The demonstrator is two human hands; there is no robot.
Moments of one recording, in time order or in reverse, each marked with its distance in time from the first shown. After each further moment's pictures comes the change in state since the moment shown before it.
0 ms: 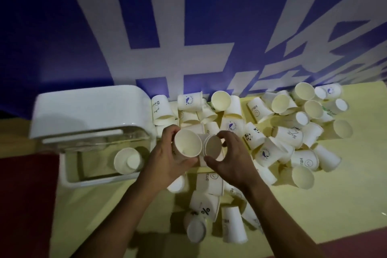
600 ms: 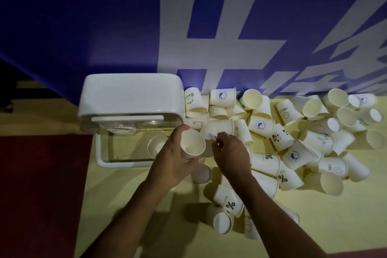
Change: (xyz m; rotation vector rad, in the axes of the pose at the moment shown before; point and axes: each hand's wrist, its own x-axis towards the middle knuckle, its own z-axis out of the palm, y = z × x) left_hand -0.032 -0.056 -0.037 0.107 0.060 -0.055; right_hand 0.011 -0.054 0.083 -0.240 0.076 0.031
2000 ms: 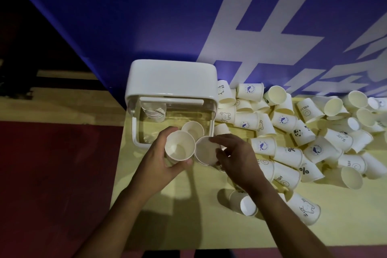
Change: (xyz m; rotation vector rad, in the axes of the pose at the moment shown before) left_hand -0.086 -0.067 -0.091 -0.234 0.073 0.016; right_hand -0.071 -0.068 0.000 0.388 -0.189 -0.214
